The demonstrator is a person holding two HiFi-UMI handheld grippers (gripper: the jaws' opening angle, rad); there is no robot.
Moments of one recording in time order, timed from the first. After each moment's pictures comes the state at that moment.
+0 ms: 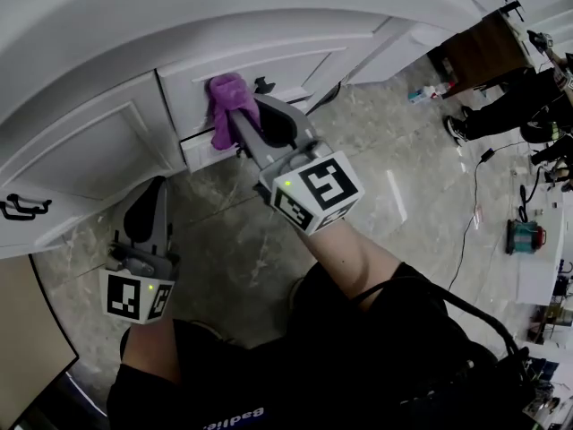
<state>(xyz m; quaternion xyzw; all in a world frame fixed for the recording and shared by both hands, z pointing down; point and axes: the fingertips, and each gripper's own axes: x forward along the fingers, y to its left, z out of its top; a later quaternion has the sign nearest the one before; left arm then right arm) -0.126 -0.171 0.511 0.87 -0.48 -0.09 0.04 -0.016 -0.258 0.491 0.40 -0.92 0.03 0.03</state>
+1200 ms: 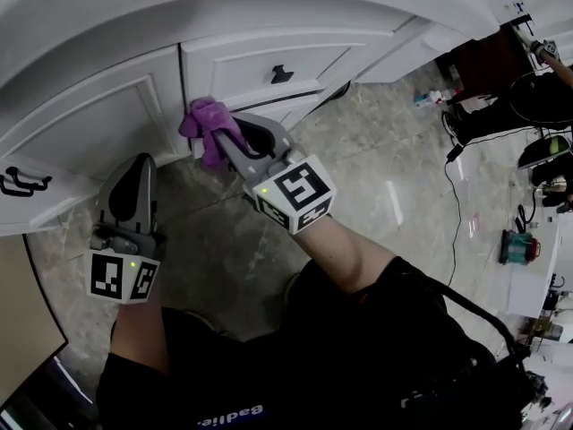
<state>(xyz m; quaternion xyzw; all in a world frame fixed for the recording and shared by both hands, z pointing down) -0.164 -0.180 0.521 0.85 -0.52 -0.09 0.05 -0.059 -0.232 0.560 0.33 -0.94 0.05 0.09</state>
